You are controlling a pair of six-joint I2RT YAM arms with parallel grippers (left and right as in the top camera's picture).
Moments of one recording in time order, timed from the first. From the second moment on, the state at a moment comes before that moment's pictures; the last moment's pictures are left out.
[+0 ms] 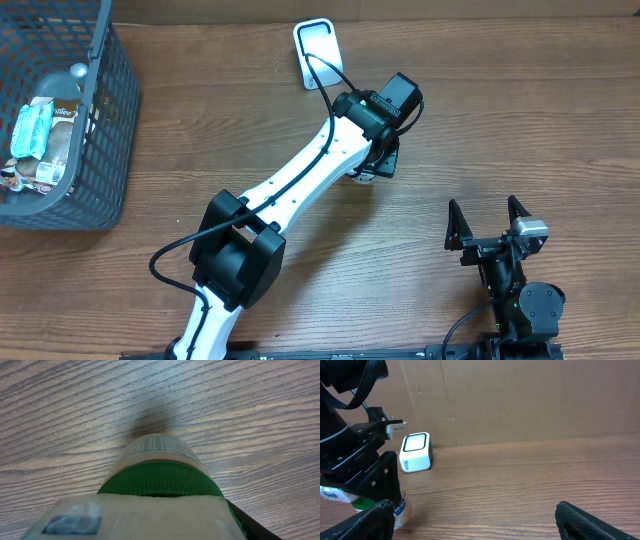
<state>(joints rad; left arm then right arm) -0.73 2.16 1.95 -1.12 -0.07 -0.53 0.00 0.01 0.02 -0.02 -0.10 0.12</state>
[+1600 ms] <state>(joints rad) -0.76 2.18 1.86 -1.09 -0.07 -0.59 0.00 0.01 0.02 -0.02 -0.10 0.12</state>
